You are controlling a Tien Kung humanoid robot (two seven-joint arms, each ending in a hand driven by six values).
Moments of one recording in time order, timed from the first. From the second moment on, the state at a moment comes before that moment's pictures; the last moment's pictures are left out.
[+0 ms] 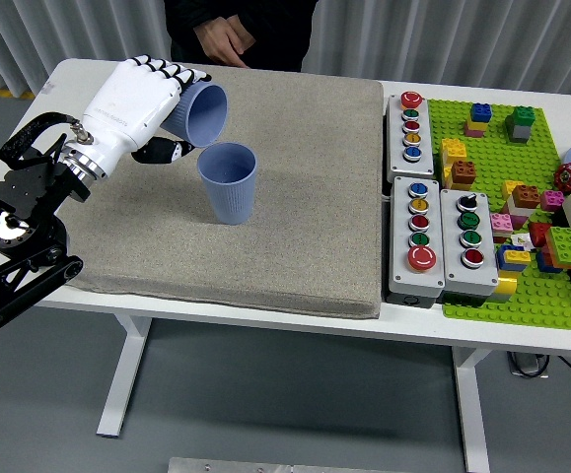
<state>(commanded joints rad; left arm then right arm) -0.67 0.58 -0.69 -1.36 2.15 0.35 0.18 0.21 -0.18 1.21 0.18 -0.85 -0.08 -0.22</state>
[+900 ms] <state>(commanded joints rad) -0.40 0.39 -1.04 -1.29 1.04 0.46 -0.15 0.19 -0.17 1.23 0.18 -0.89 -0.07 -0.23</state>
